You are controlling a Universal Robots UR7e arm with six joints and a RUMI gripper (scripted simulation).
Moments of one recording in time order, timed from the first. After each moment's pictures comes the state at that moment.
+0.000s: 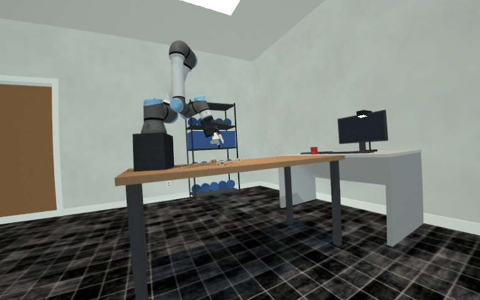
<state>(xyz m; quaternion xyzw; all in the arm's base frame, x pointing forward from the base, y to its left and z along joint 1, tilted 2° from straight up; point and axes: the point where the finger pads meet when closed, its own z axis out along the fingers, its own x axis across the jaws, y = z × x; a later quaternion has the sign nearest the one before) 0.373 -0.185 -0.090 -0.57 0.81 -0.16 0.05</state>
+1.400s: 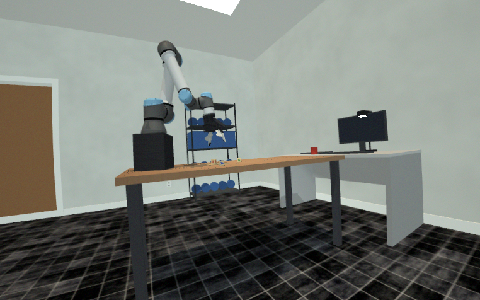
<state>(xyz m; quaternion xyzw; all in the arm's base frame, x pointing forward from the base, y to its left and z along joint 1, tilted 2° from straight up) 0.382 -0.112 -0.070 -0.80 0.60 -0.06 0.02</state>
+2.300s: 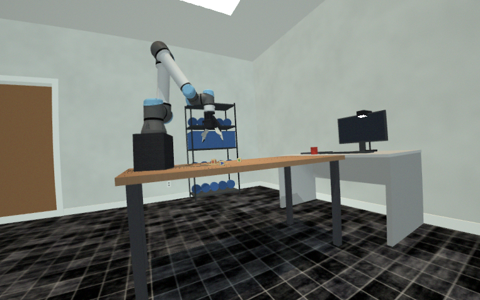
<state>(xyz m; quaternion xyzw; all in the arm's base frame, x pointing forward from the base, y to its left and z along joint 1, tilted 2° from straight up) 0.372 -0.069 -0.047 -0.88 0.47 -0.01 0.02</state>
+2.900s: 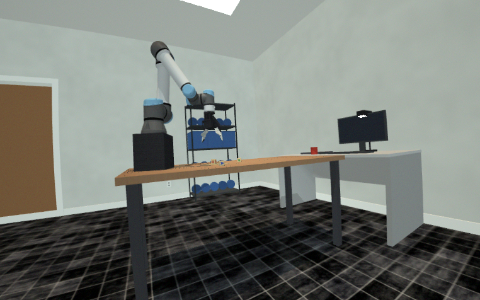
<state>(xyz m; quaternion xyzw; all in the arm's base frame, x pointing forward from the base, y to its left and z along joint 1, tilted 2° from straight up) 0.370 -0.068 -0.048 -0.88 0.47 0.00 0.02</state>
